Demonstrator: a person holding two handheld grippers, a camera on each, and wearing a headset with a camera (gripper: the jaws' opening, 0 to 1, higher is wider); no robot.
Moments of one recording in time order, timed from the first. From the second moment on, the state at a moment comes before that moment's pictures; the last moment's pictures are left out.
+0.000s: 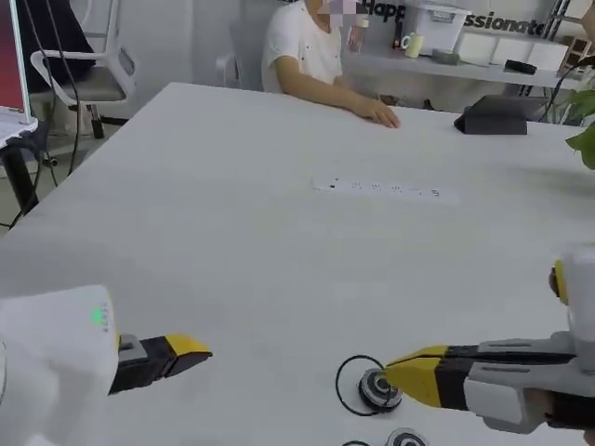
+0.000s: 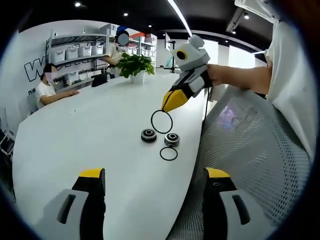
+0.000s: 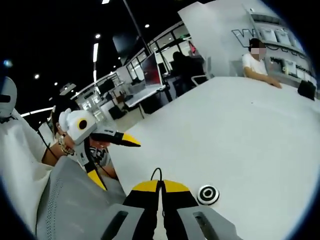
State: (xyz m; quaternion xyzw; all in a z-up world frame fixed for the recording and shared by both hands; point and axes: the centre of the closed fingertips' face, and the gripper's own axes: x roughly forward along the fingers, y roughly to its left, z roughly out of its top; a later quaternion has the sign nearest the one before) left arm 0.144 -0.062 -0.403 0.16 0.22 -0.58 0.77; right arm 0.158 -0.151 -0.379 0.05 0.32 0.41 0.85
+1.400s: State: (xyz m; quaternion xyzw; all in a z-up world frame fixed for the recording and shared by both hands) left arm 0.123 -0.080 -0.398 0.18 0.24 -0.57 0.76; right arm 0.155 -0.150 -0.459 -0.05 0.35 0.36 0.86
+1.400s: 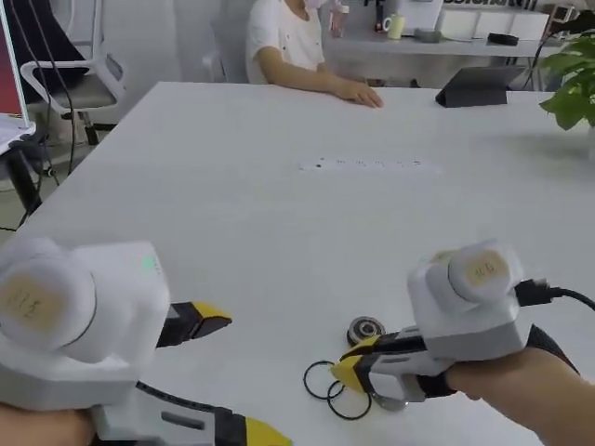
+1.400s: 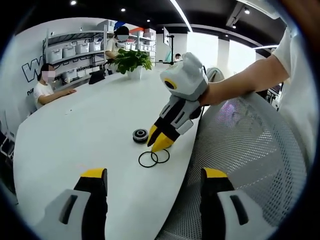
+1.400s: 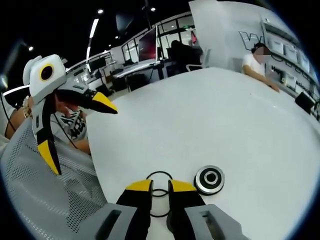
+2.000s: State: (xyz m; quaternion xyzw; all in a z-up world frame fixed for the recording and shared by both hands) left arm 0.122 -0.078 -0.391 0.18 0.24 -0.55 0.78; right arm 0.170 -0.161 -0.414 0.02 0.30 0.34 0.89
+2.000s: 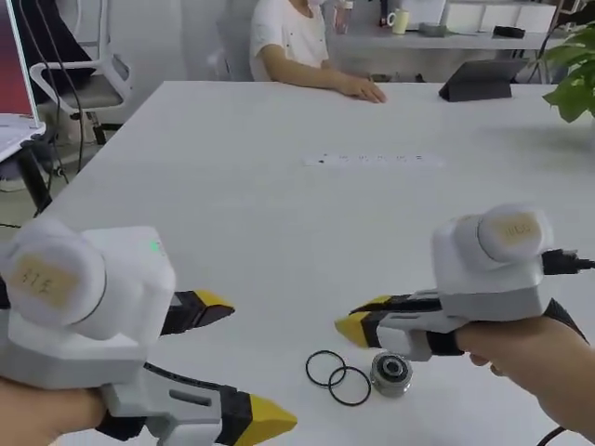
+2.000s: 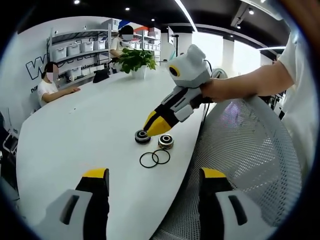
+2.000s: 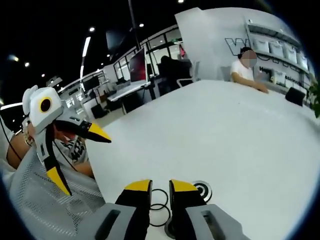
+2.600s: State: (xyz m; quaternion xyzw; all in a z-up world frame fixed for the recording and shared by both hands) left arm 0.112 -0.089 -0.391 0.19 0.26 -0.52 0.79; right arm 0.122 -0.226 -0.383 -0.03 0.29 0.42 0.86
